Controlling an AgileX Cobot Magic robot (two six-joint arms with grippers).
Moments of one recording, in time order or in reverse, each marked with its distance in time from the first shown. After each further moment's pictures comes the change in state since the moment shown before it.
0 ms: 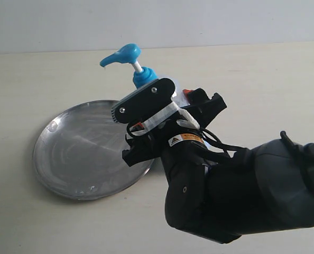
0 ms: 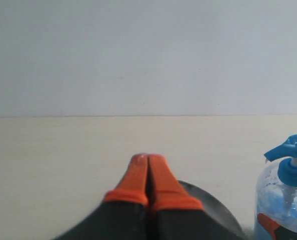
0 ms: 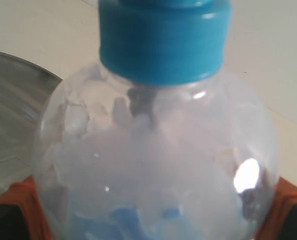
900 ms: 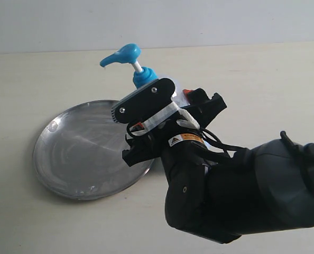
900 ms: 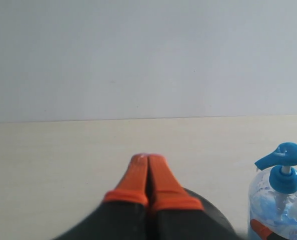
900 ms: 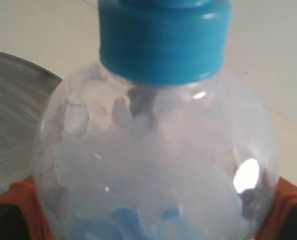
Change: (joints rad) left arm -0.023 0.056 -0.053 0.000 0.000 0.000; right arm 0.000 0.000 0.000 0.000 0.000 0.000
